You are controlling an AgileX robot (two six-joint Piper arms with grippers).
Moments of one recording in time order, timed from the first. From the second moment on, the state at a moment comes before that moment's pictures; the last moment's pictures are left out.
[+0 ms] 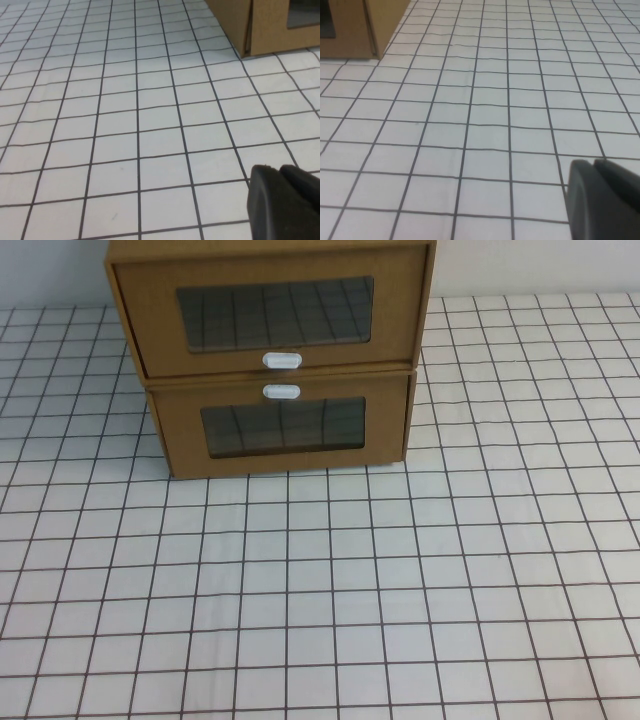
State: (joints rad) right arm 0.03 -0.01 0.02 0.25 0.36 -0.23; left arm -0.07 -0.01 0.03 0.03 0.38 0.07
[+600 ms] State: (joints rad) right arm 0.03 -0.01 0.02 0.25 0.36 -0.23; left arm -0.07 -0.01 0.03 -0.41 0.13 -0.05
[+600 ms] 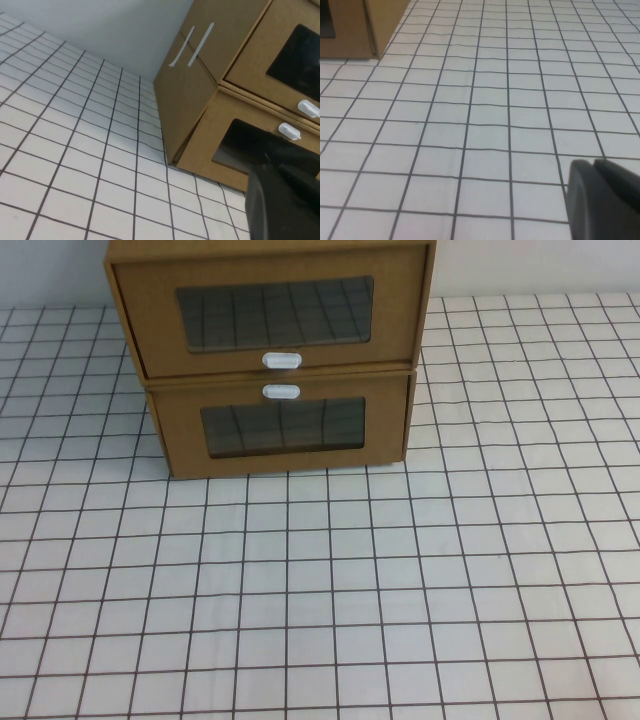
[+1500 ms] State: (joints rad) right arm 0.03 -0.01 0.02 0.25 0.36 -0.23; left arm -0.07 0.83 -0.81 -0.62 0.61 0.52
